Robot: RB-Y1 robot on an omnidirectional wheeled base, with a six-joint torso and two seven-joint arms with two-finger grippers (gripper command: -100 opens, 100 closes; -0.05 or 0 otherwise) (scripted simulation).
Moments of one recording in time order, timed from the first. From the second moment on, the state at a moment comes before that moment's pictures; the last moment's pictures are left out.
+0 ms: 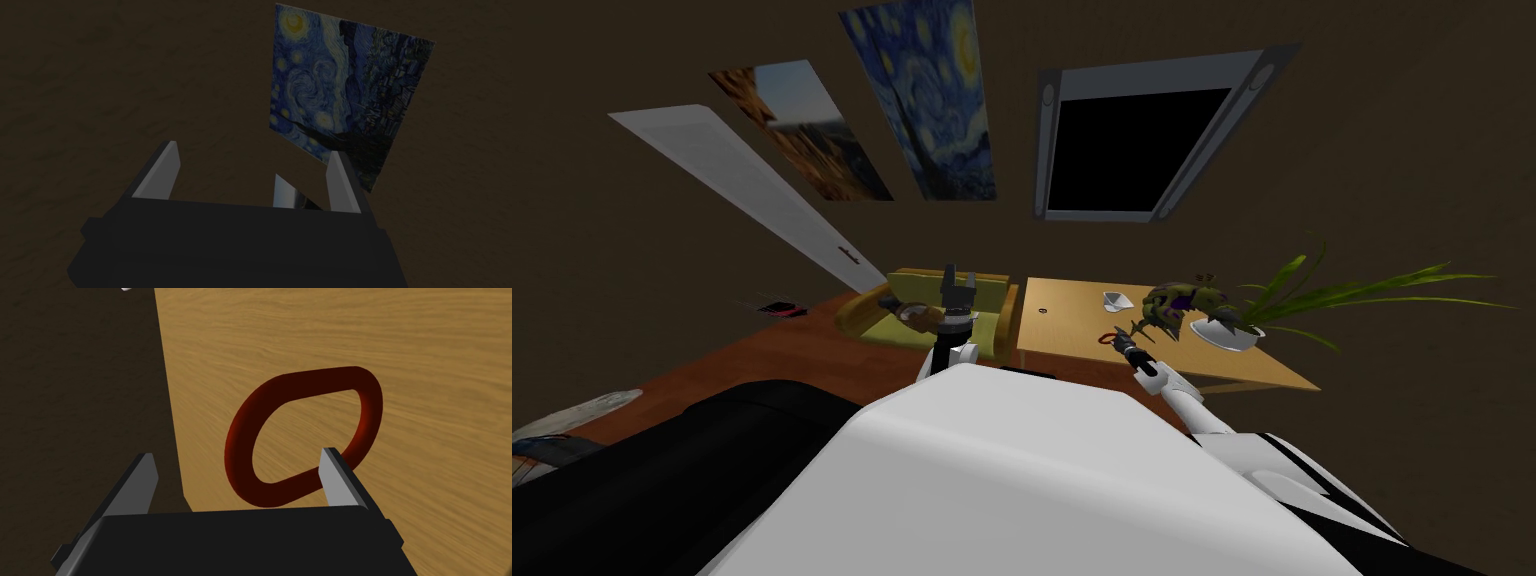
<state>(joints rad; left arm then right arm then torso) 0.50 -0.02 -0.07 -2.31 -0.06 -0.52 0.10 -0.16 -0.69 0.24 -0.67 0.24 -0.30 2.21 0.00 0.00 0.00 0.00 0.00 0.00</state>
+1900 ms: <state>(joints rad) 0.49 -0.02 -0.07 -2.31 -0.06 -0.52 0.10 -0.19 -0.66 0.26 -0.67 0.68 -0.06 1.70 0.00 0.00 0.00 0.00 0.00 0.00</state>
